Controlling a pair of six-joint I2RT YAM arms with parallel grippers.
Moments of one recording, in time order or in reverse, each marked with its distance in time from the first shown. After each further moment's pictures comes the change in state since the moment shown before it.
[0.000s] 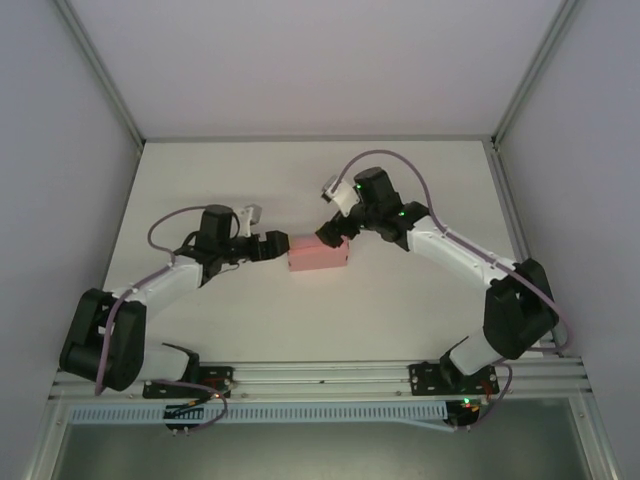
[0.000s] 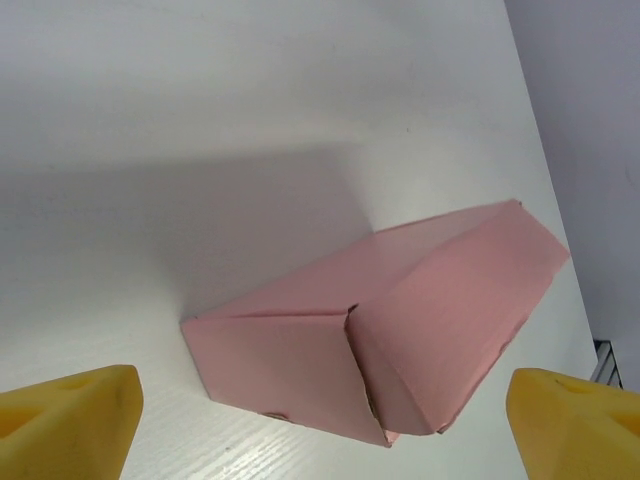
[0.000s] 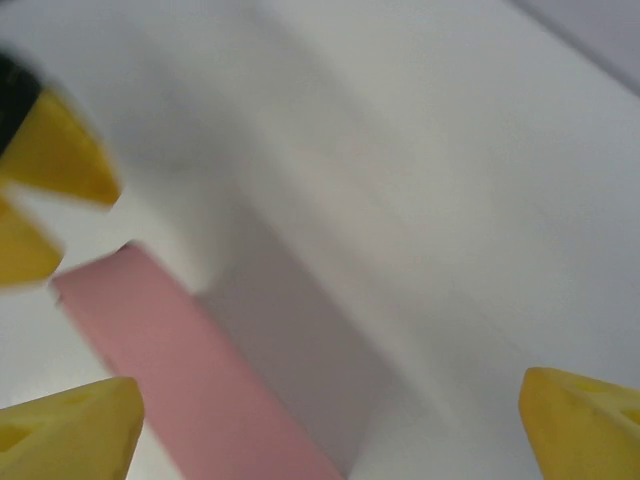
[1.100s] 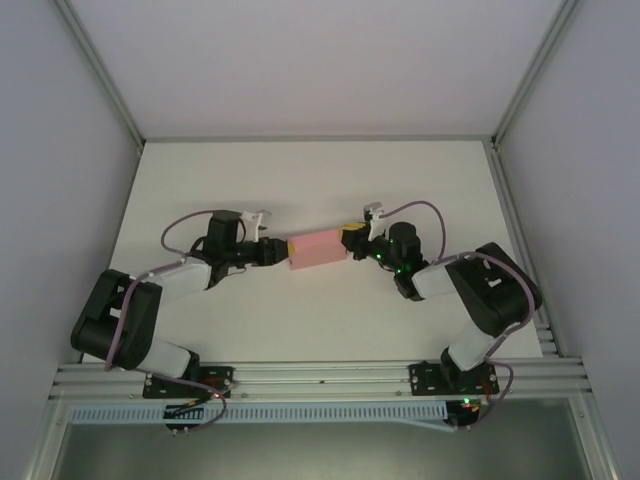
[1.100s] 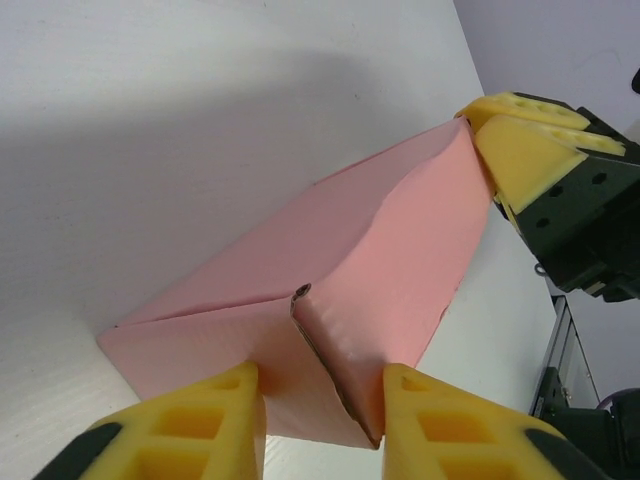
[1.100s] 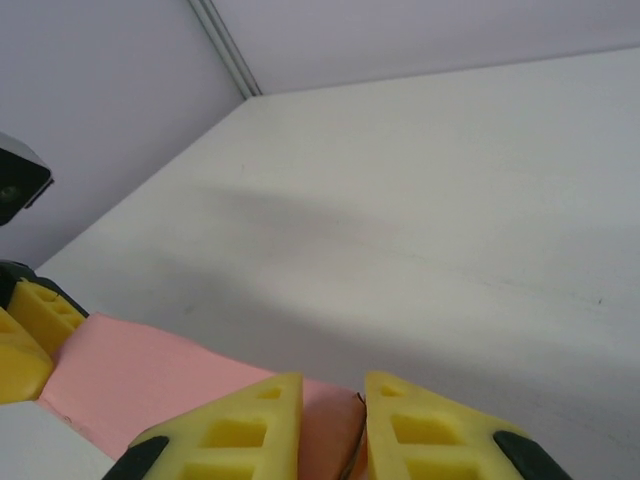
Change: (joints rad) left arm -0.017 0.111 -0.060 0.226 0.116 -0.003; right arm -0.099 0.174 -0.683 1.311 -0.144 0.521
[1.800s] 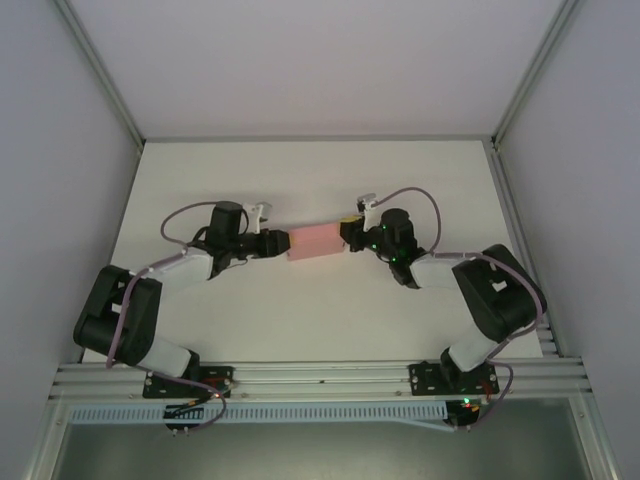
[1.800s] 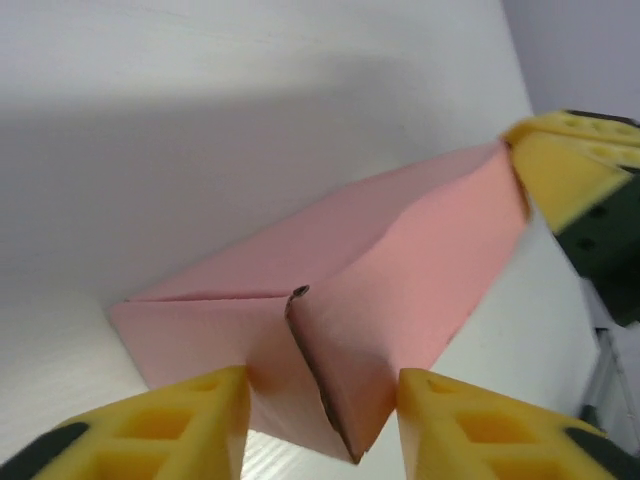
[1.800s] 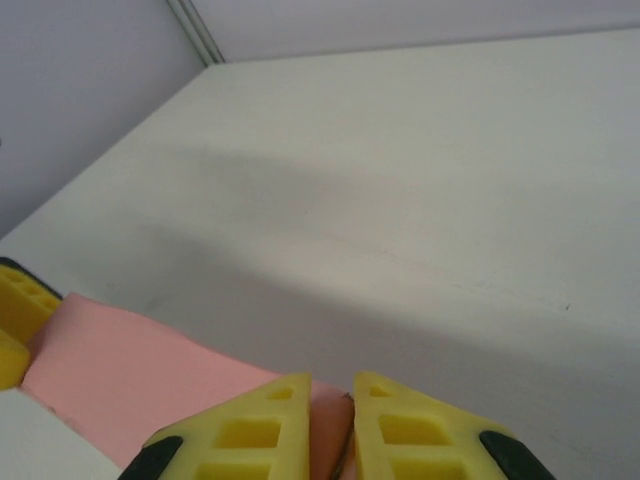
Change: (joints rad) left arm -0.001 0.020 0.117 -0.152 -0.111 0.013; right arm 0.023 -0.081 0.169 -0.383 0.061 -0.057
